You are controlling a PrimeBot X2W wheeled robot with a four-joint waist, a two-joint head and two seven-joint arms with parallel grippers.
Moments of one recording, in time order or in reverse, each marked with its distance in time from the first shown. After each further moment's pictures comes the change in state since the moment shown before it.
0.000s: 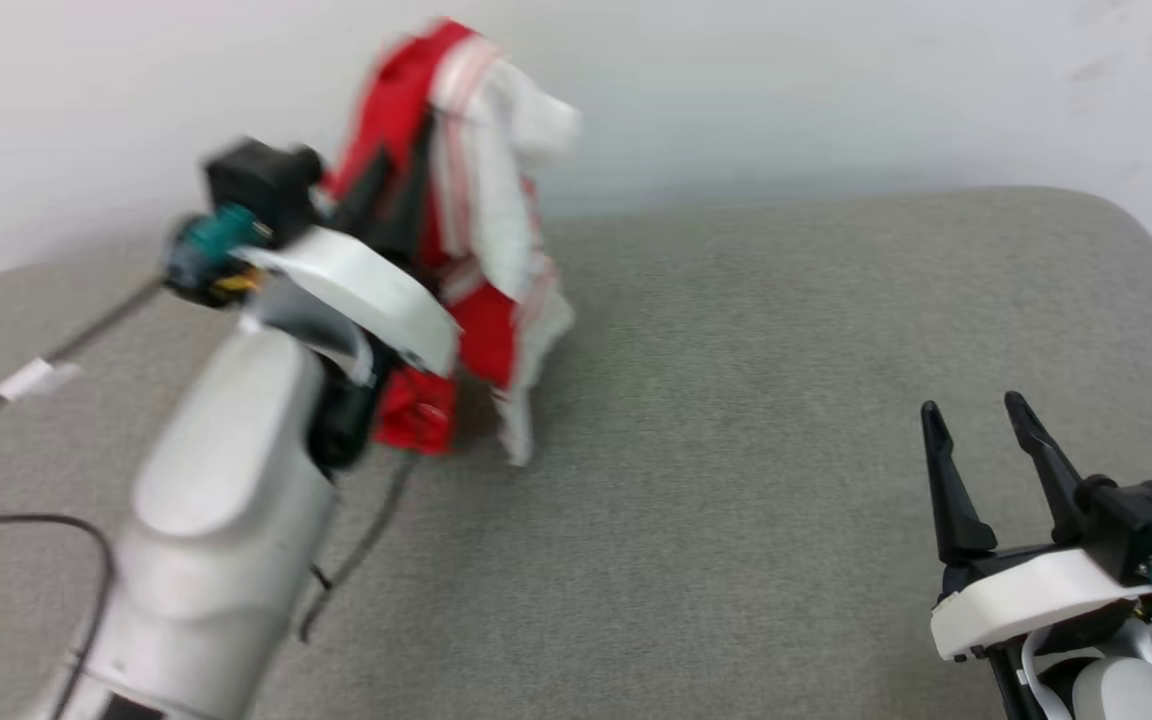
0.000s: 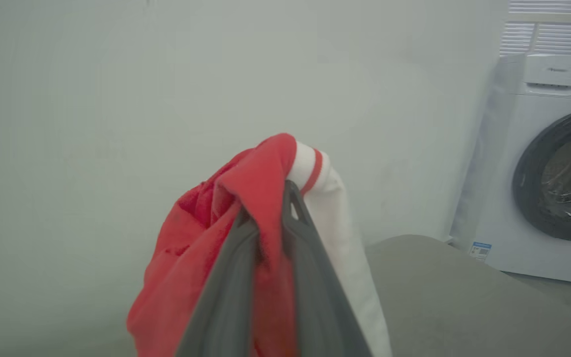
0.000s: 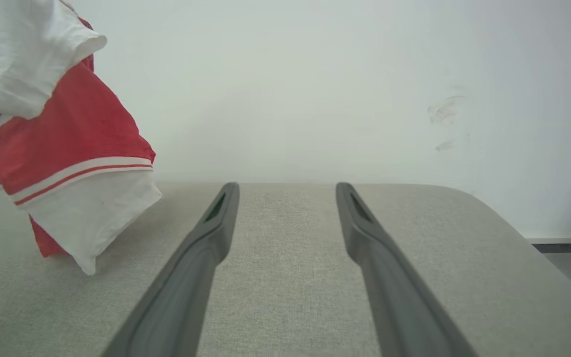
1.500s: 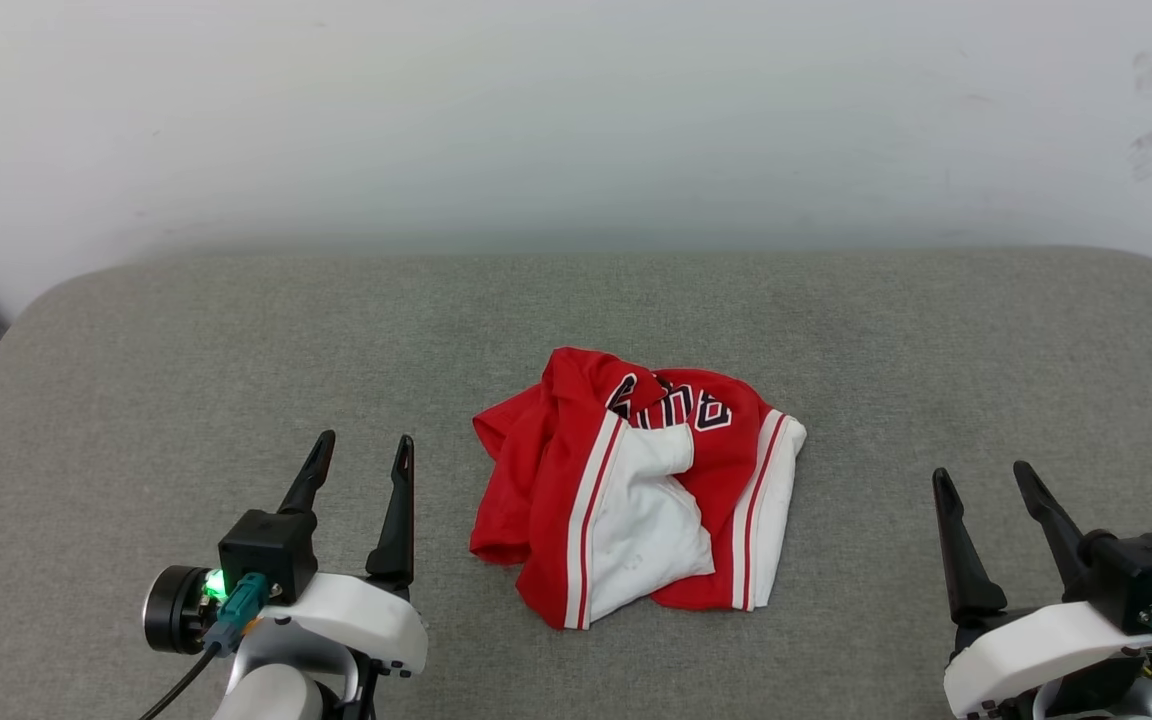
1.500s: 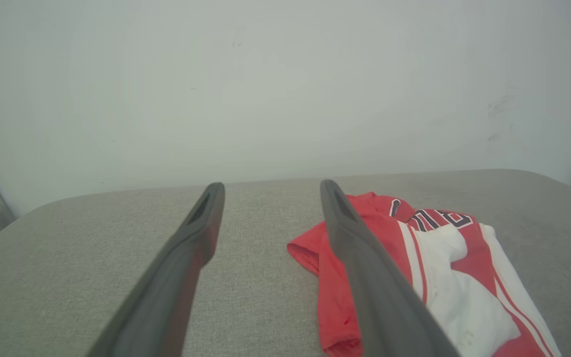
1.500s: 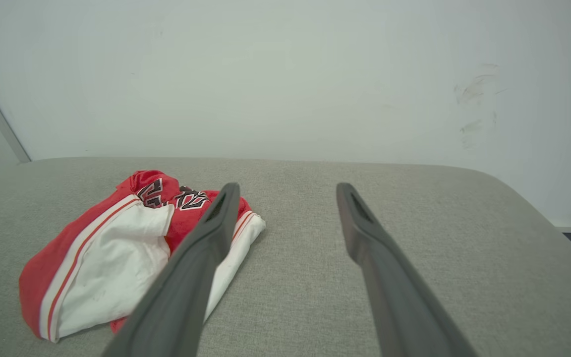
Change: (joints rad) left arm 0.632 0.001 0.074 -0.326 0.163 0.251 -0.077; right arm 0.103 0.000 -0.030 -0.013 -0.003 0.000 0.042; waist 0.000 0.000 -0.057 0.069
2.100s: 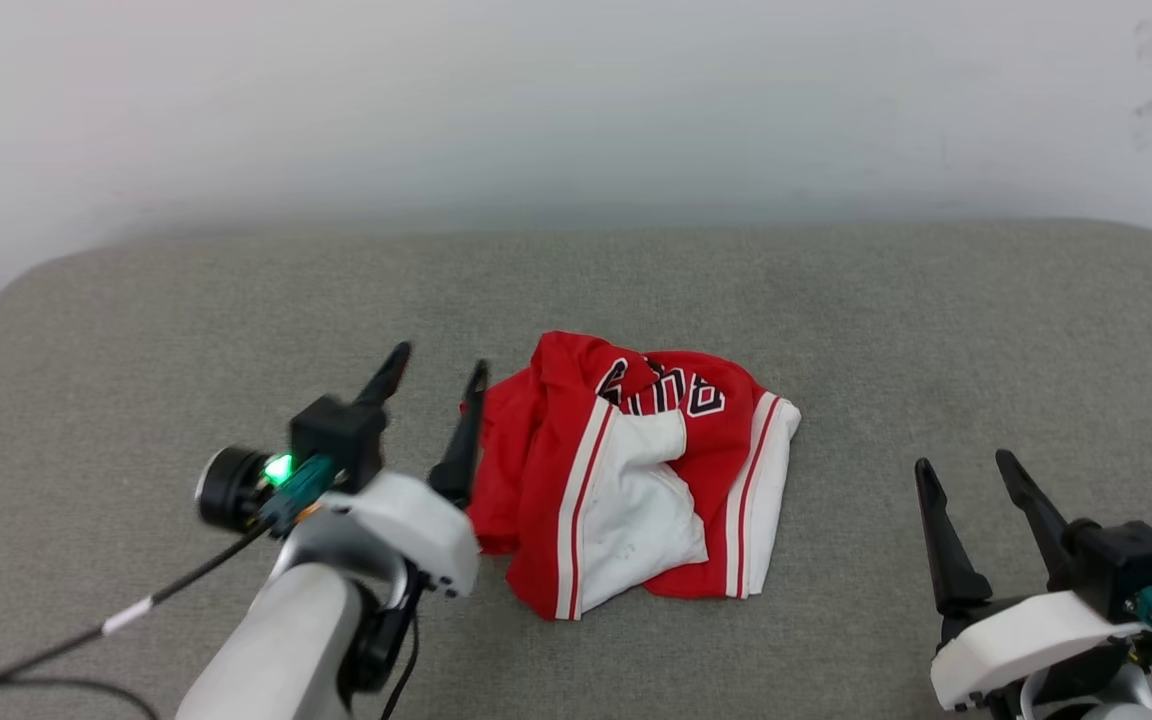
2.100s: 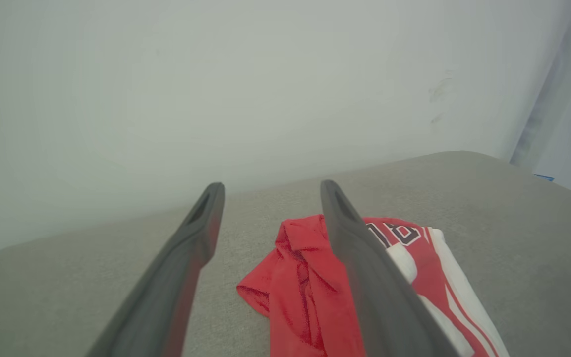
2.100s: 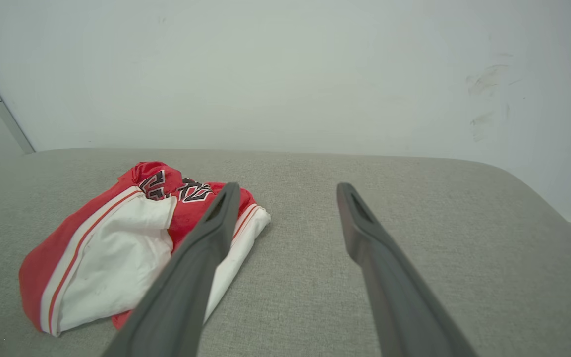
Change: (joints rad) left arm -0.148 0.005 -0.067 -0.015 0.004 -0.073 0.120; right arm -0.008 0.000 0.020 -0.010 0.002 0.000 0.011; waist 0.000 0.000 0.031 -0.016
